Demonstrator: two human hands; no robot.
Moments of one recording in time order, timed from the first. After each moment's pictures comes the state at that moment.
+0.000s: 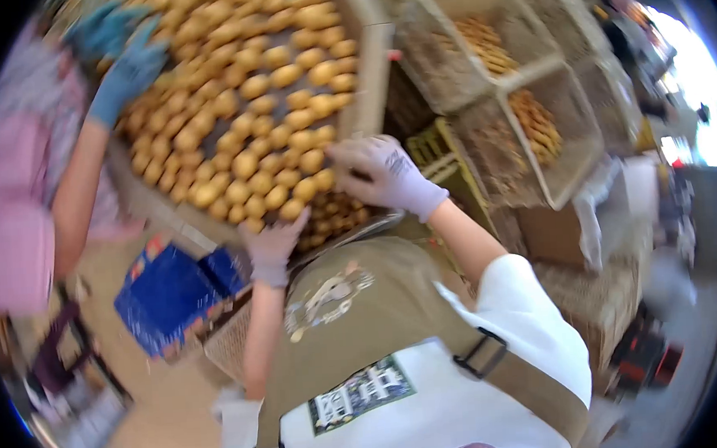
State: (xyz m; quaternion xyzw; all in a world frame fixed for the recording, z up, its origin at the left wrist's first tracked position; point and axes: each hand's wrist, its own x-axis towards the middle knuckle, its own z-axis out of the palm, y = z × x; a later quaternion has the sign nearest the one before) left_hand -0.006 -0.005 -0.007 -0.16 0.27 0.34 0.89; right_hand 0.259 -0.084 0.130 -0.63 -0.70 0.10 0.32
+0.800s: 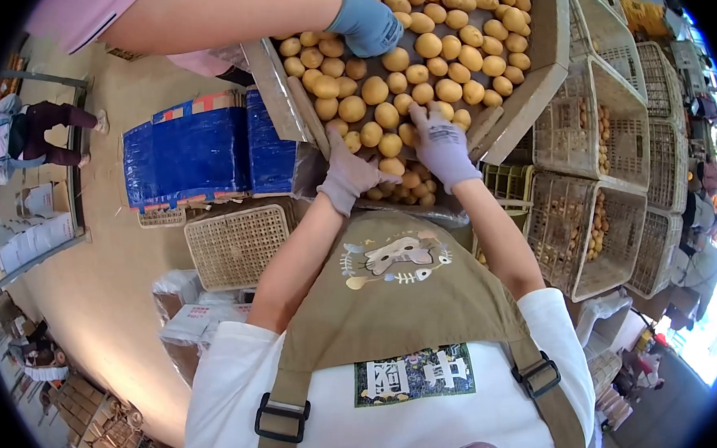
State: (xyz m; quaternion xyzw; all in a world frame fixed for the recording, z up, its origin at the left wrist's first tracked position) left_hand -0.010 0.008 -0.007 -0.22 0.30 0.32 0.87; right_hand 0.183 -0.006 0.054 -0.69 -0.72 0.08 -0.01
